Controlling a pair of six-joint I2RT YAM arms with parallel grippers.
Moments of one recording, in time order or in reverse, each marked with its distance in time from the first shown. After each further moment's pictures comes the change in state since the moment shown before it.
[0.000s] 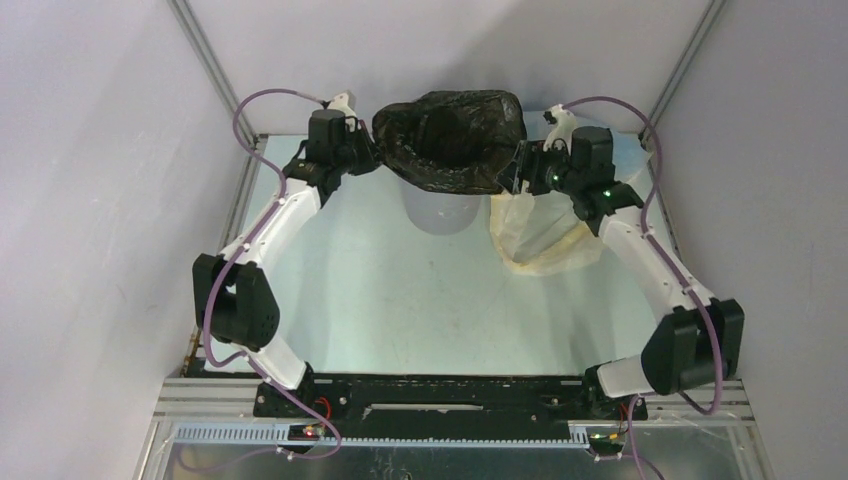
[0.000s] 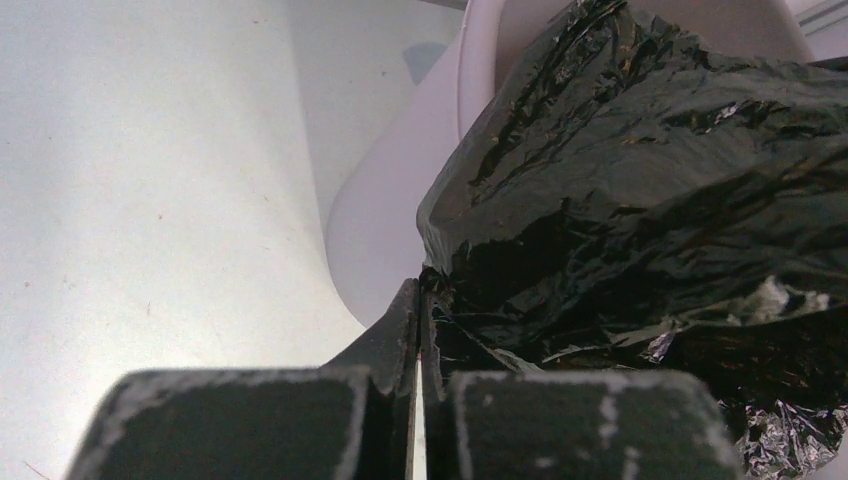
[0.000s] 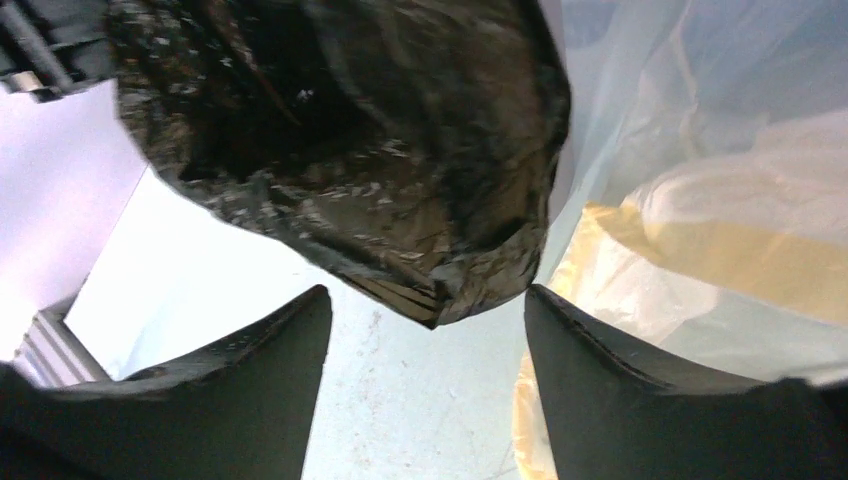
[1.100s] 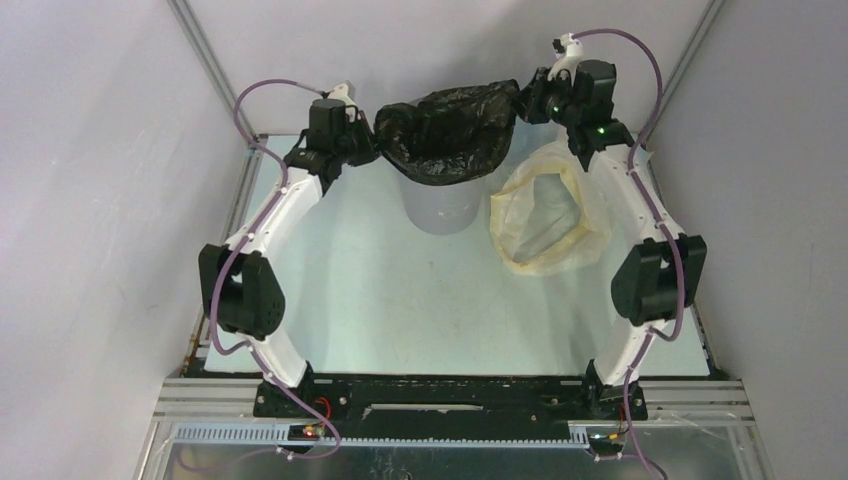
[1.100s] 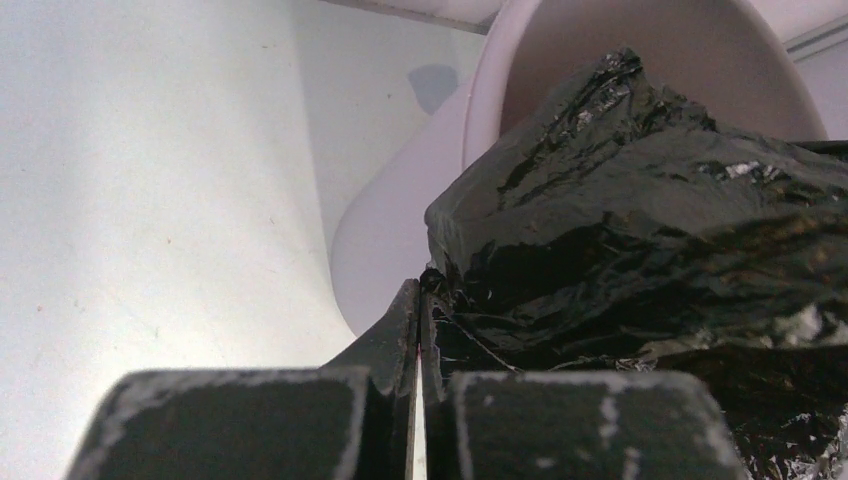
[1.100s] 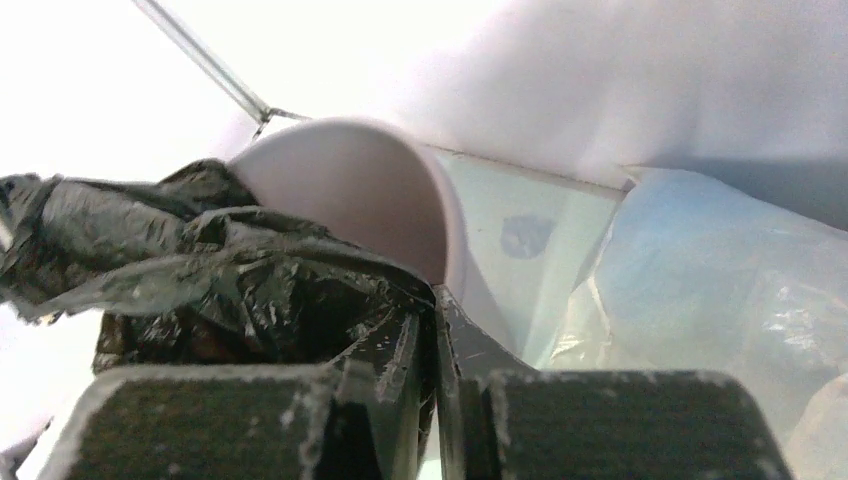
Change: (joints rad) left arm 0.010 0.060 0.098 -0.039 0.000 0.003; right arm -0.065 0.341 0.507 0.075 -0.016 0.000
